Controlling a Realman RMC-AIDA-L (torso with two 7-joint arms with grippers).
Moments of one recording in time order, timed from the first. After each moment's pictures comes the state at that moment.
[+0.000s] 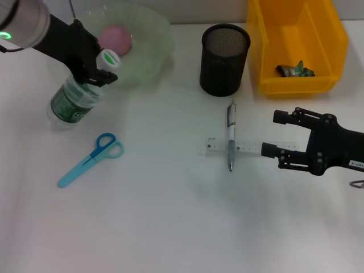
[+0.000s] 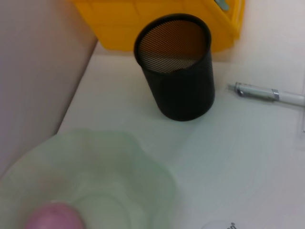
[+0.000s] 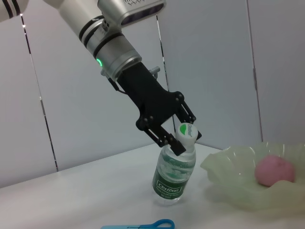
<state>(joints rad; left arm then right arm) -0.82 -2.06 0.98 1.21 2.66 1.55 -1.82 0.39 2.02 -0.79 -0.48 -1.74 -1.61 1.04</state>
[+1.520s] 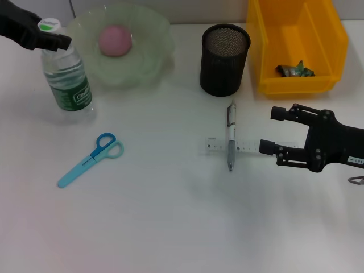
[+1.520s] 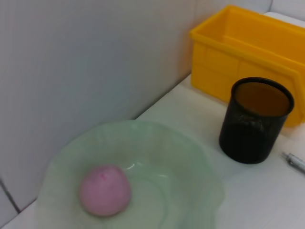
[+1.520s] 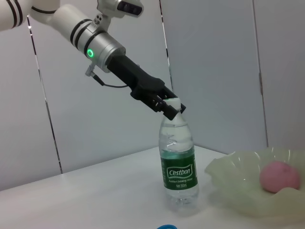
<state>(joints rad) -0.80 -1.95 0.61 1.11 2.54 1.64 -1.94 0.41 2.02 -0.79 -0.48 -1.74 -1.62 1.05</state>
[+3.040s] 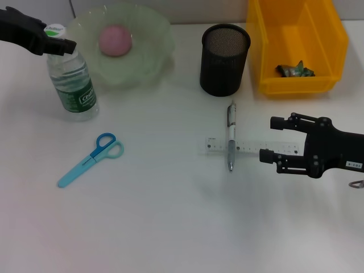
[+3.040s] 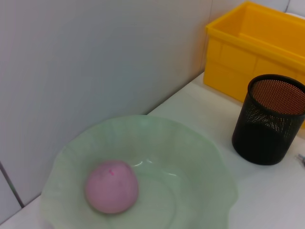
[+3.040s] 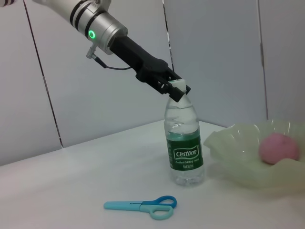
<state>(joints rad) -0.79 -1.97 0.63 1.05 2.54 1.54 -1.94 0.41 2.02 -0.80 -0.52 -1.81 -1.59 1.09</state>
